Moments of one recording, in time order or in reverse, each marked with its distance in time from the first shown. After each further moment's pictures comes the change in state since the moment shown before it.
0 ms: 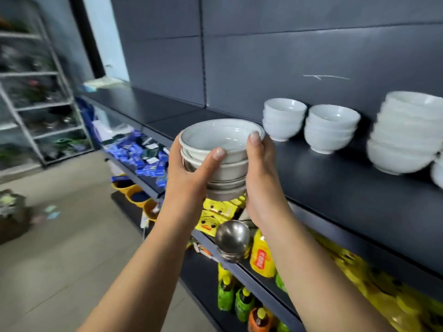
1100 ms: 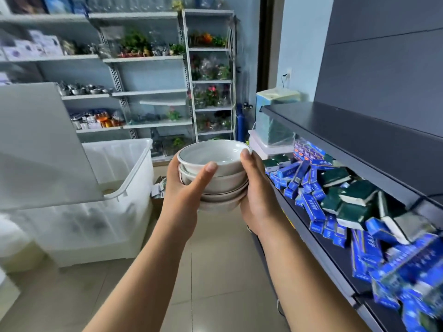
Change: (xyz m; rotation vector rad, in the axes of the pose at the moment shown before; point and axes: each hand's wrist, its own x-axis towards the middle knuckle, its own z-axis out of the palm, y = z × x) left_hand 0.230 0.024 -0.542 0.352 0.629 0.041; right_hand 0.191 0.269 0.562 0.399 -0.654 0.335
